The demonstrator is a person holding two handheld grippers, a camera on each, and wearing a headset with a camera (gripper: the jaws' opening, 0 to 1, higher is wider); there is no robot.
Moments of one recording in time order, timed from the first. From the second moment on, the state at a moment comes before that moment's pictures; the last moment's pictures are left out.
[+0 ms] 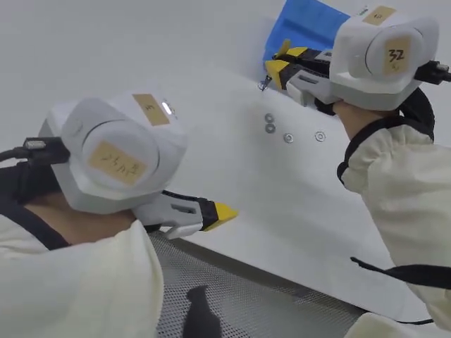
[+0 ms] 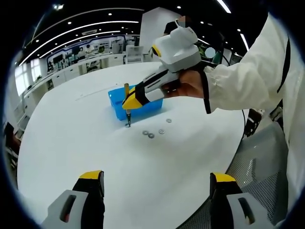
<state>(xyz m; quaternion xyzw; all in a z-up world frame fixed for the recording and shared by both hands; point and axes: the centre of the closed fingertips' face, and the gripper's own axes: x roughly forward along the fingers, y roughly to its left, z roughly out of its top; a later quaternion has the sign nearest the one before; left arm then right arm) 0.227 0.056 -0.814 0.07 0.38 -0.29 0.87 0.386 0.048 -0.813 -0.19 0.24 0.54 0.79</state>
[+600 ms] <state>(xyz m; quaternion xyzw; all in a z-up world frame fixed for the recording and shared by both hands) 0.226 0.056 -0.817 0.07 0.38 -0.29 0.87 0.391 0.053 -0.815 -0.18 0.24 0.54 0.79</state>
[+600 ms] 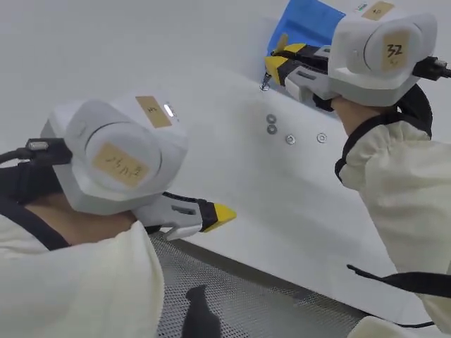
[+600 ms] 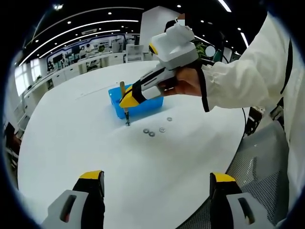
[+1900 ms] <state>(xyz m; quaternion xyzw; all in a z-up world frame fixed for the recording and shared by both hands) 0.226 0.054 -0.797 0.09 0.36 -0.29 0.88 0.376 0.028 -0.811 -0.22 0.29 0.52 0.77</state>
